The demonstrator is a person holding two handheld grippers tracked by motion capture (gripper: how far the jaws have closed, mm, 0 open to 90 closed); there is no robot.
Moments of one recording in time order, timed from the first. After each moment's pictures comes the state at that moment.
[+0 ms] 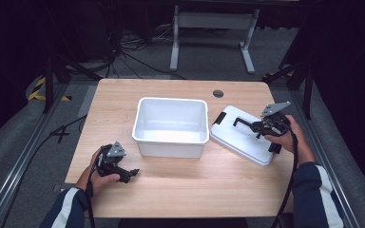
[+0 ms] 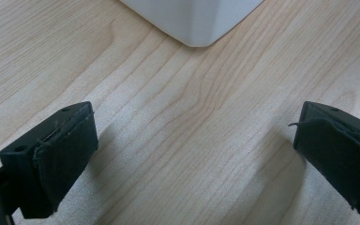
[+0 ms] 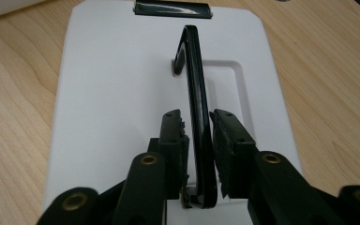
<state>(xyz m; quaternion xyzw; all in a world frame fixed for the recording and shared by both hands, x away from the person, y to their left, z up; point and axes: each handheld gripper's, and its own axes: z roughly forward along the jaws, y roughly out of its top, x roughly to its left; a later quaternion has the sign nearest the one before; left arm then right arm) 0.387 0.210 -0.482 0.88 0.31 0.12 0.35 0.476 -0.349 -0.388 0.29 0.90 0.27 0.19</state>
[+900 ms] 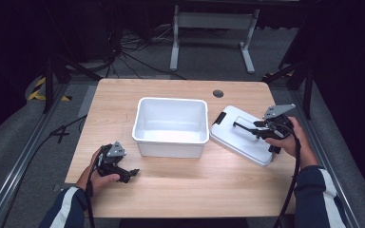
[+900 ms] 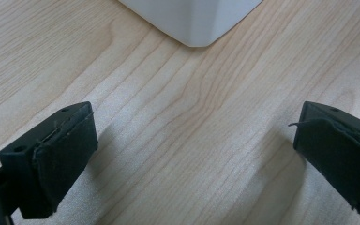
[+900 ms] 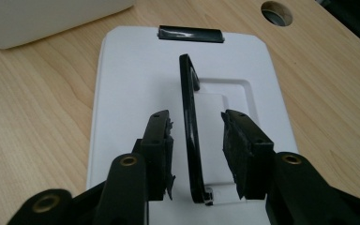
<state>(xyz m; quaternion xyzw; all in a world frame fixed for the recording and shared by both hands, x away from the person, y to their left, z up) 0.387 0.211 -0.482 0.88 0.30 0.12 0.35 0.452 -0.340 -0.372 0.28 0.89 0.29 0.21</state>
